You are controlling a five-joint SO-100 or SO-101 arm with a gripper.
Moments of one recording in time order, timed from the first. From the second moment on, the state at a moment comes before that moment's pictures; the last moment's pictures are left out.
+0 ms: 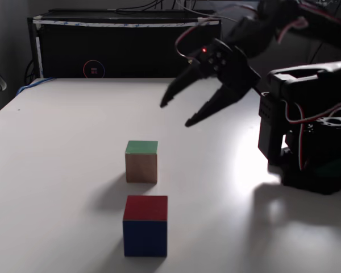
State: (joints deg) arm 8.5 164.7 146.6 70.8 -0.6
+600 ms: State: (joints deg) arm 11.8 119.4 118.5 71.0 1.9
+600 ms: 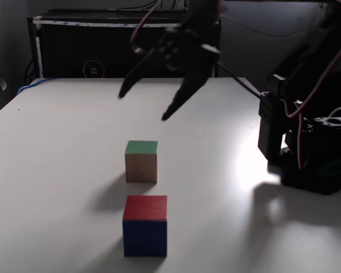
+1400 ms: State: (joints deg) arm 9.8 105.6 115.6 74.1 5.2
